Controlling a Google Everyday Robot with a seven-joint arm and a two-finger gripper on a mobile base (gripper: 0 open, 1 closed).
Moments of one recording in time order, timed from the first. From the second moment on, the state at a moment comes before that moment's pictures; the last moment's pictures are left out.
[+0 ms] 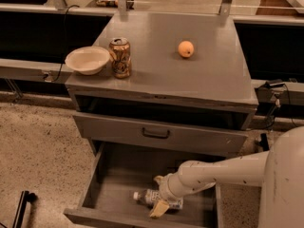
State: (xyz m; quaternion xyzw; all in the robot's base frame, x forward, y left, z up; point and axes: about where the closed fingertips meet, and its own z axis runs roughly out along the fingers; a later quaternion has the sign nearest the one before) arm 0.457 -0.011 0.388 -0.62 0.73 0.20 0.22
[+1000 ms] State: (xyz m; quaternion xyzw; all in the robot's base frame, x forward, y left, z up) arm 0.420 -0.019 0.495 -0.66 0.67 0.17 0.28
